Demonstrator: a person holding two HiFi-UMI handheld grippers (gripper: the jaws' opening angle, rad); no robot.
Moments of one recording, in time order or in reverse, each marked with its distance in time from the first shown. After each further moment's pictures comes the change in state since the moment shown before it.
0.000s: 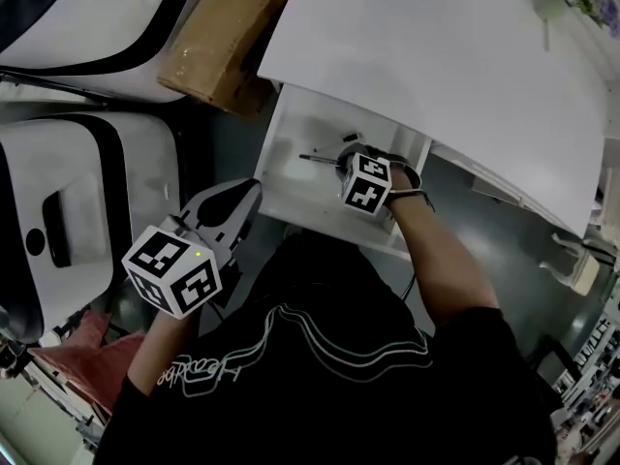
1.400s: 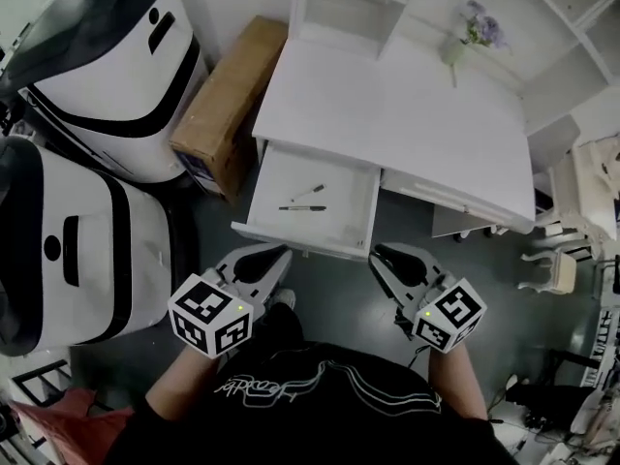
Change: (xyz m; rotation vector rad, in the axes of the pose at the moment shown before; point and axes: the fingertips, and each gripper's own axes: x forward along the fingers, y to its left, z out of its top) left arm -0.108 -0.131 -0.043 0.222 -0.113 -0.276; right arm -0.349 0.179 0.051 0.637 -0.889 -0.341
